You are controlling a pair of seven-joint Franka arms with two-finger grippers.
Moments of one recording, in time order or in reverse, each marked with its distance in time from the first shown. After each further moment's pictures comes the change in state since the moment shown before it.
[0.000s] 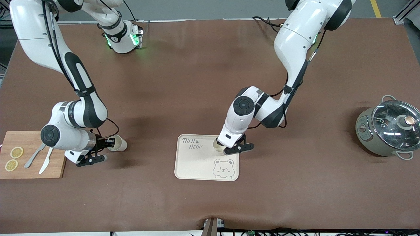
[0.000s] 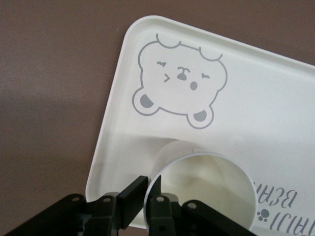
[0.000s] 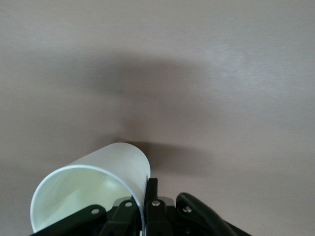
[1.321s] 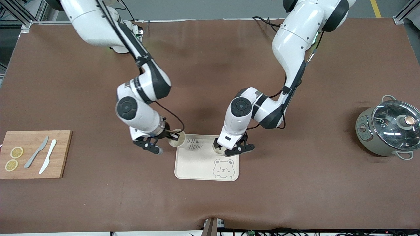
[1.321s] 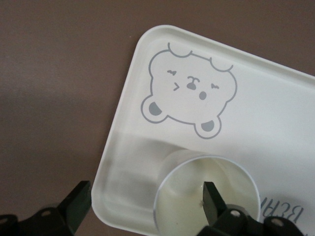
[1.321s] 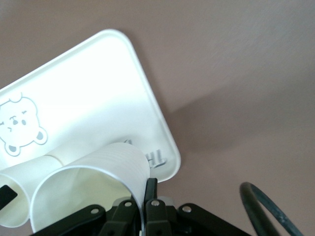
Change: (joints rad) left arm -0.022 0.016 0.032 0.072 0.005 -0.095 -0.054; right arm 0.449 -0.023 0.012 0.091 0.066 0.126 1.078
